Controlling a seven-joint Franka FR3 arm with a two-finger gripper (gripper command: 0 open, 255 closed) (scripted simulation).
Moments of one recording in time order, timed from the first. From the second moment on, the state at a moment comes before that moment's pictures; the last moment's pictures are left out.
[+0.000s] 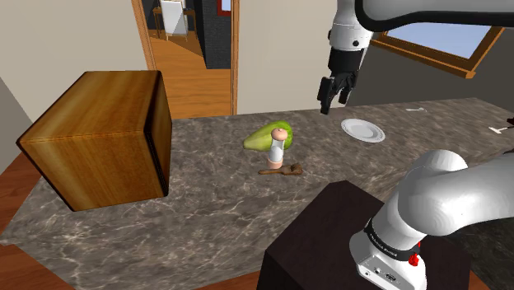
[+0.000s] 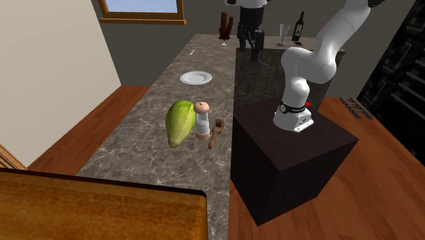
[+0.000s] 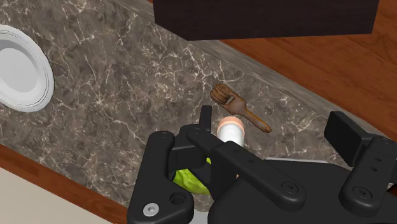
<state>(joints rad) 0.01 -0.77 -0.03 -2.42 -0.08 1.56 0.05</state>
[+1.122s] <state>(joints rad) 0.06 -0.40 -0.14 -2.62 -0.13 2.12 -0.17</state>
